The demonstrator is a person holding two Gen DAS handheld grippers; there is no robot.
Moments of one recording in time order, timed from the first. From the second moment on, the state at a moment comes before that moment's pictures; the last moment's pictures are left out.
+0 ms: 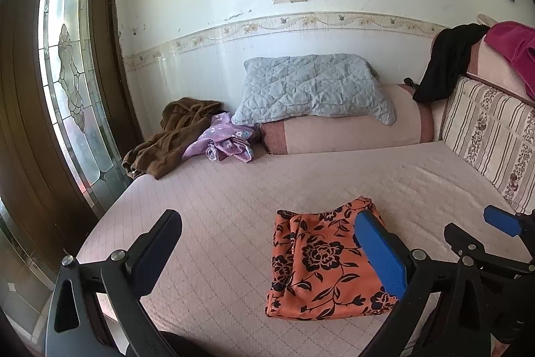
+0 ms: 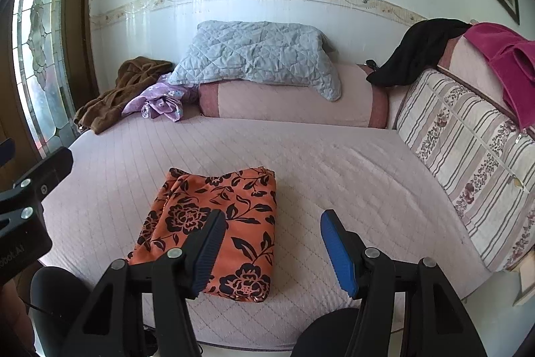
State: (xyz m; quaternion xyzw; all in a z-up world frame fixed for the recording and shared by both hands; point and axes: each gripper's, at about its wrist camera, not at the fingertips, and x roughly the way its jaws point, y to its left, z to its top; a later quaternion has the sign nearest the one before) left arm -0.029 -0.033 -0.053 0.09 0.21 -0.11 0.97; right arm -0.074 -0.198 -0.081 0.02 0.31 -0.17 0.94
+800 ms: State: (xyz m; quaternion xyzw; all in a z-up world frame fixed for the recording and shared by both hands) left arm -0.057 -0.026 -0.029 0.10 0.18 -0.12 0.97; right arm -0.098 -0.191 -0.053 0.01 0.27 -0.18 0.95
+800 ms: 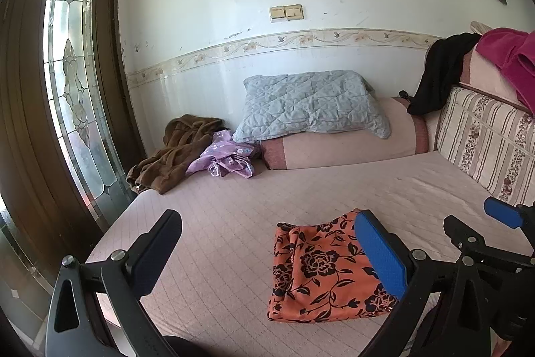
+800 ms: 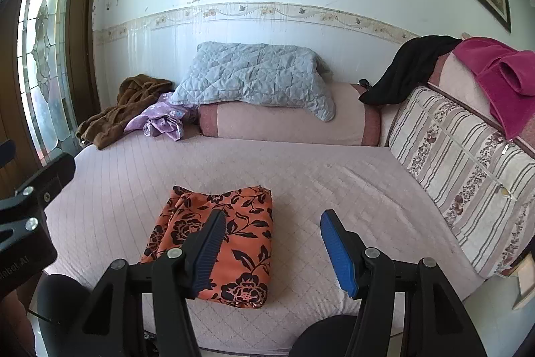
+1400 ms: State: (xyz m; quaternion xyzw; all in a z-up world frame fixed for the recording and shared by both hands) left arm -0.068 -0.026 -0.021 0.10 0.17 -0.13 0.97; right arm -0.111 -0.195 -0.046 0.01 0.25 -0.19 0.95
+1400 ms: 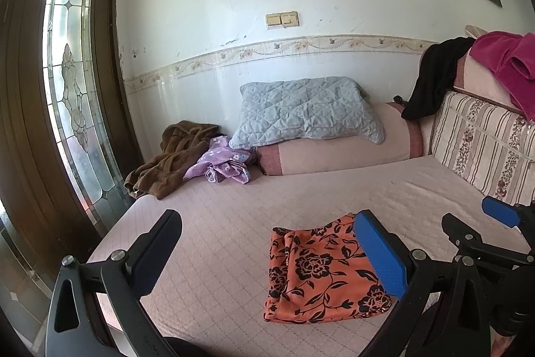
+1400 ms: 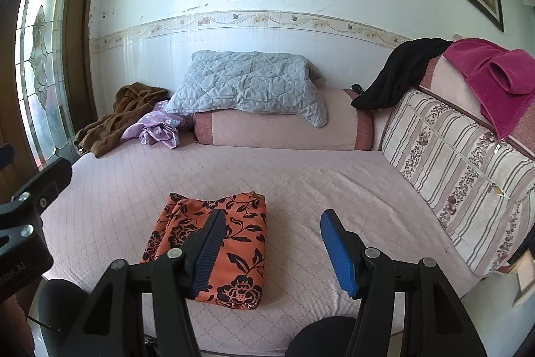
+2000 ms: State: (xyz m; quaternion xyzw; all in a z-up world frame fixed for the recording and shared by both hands) left arm -0.059 -0.024 -0.025 0.09 0.18 -0.12 0.97; right arm -0.108 -0.200 -0.051 0.02 0.25 -0.19 0.95
